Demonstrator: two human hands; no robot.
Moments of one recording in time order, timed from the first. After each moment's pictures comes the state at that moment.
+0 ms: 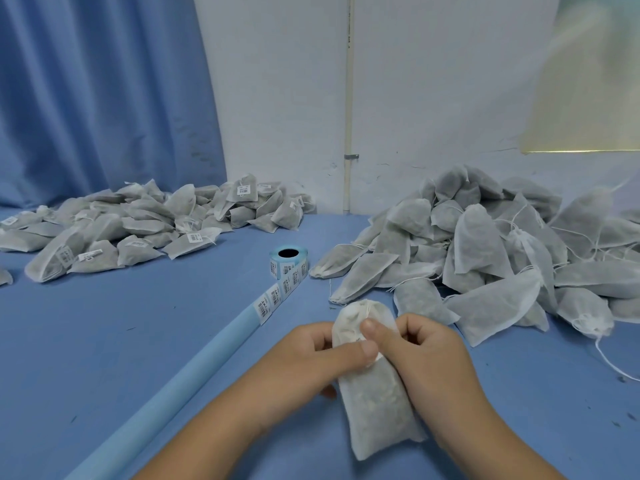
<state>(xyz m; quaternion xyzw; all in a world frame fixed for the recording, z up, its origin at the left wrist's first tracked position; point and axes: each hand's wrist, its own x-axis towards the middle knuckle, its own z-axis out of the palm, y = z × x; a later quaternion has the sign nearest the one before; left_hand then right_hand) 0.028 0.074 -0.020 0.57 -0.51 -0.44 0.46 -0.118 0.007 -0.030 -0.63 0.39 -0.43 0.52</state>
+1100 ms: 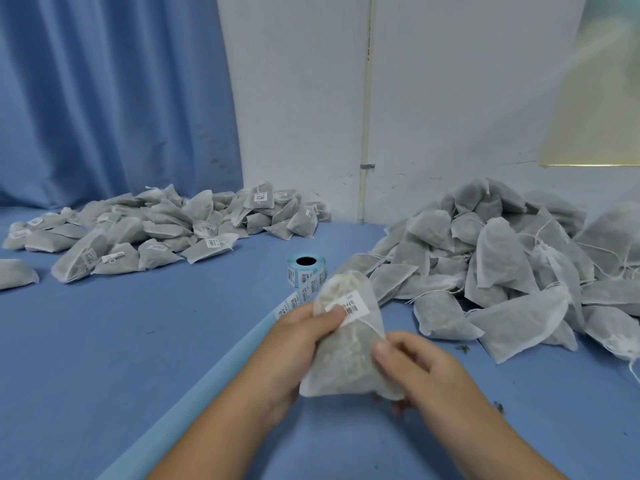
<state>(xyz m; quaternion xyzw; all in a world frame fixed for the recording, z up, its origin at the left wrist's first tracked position) 0.046 0.069 -0.008 0.51 -0.35 -0.47 0.64 -0.110 0.012 -0.033 -0.68 0.28 -0.34 0.59</state>
